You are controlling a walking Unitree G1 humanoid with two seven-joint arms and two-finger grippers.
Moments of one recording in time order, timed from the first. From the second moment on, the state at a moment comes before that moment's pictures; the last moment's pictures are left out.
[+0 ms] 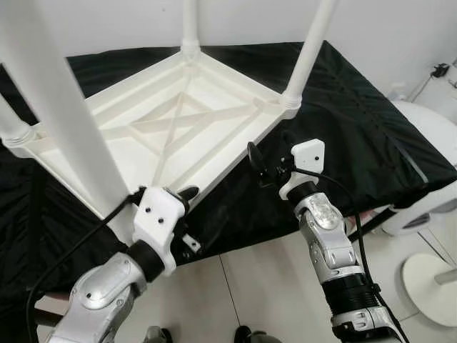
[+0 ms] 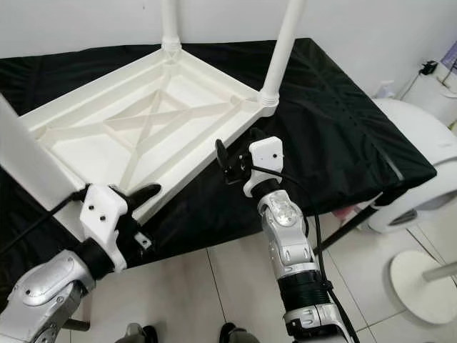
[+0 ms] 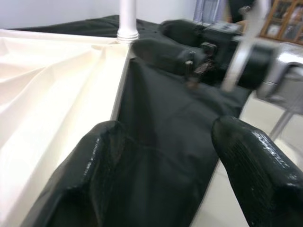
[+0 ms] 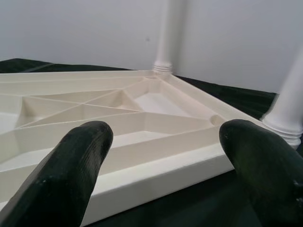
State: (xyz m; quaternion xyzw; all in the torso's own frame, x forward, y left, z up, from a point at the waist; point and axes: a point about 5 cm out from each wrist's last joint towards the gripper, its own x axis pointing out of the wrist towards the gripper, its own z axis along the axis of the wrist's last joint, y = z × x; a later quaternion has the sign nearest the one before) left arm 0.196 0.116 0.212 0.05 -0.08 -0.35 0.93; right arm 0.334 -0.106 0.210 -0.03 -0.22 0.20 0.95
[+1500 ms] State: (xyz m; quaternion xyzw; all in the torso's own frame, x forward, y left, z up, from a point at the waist) left arm 0.135 0.171 0.206 0.13 0.02 -0.36 0.92; right arm 0.367 -0.055 0.215 -0.03 -0.21 0.34 0.91
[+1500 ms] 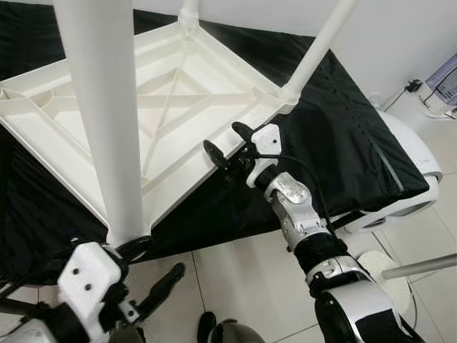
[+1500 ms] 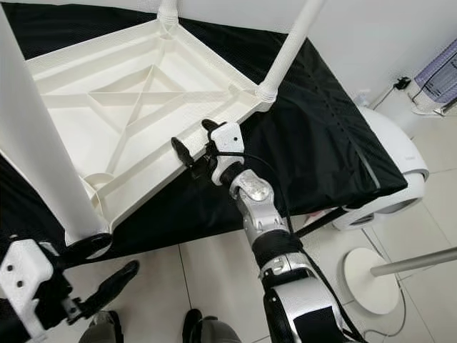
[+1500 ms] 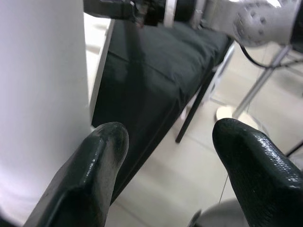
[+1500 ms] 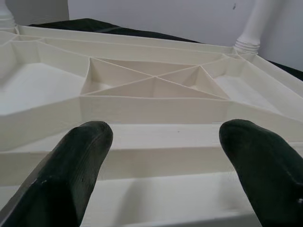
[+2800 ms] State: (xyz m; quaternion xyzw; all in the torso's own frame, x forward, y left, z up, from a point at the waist) left arm 0.134 0.215 0.215 0.17 0.02 -0.22 0.96; right arm 0.368 -0.033 0.216 0.00 -0.23 0.35 0.91
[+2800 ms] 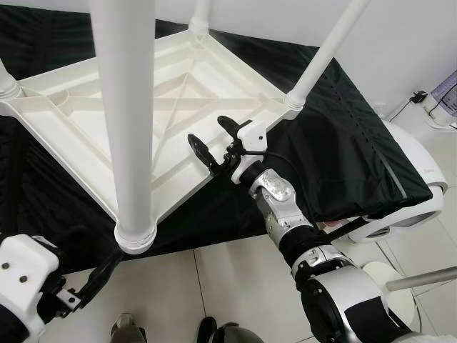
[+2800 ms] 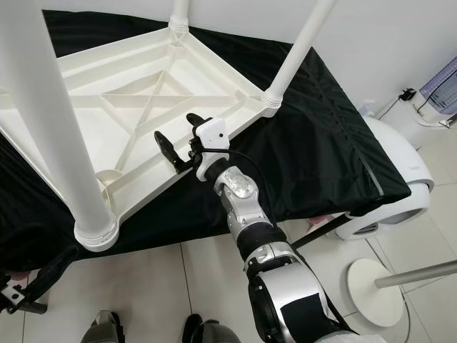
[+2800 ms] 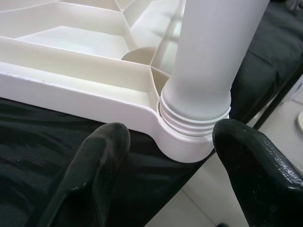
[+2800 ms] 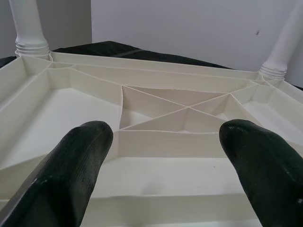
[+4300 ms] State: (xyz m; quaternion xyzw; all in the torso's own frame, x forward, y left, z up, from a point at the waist) left arm 0.240 0.156 0.227 -0.02 -0.15 0.08 0.98; right arm 0.332 -0.103 0.181 0.00 -0.24 0.21 0.95
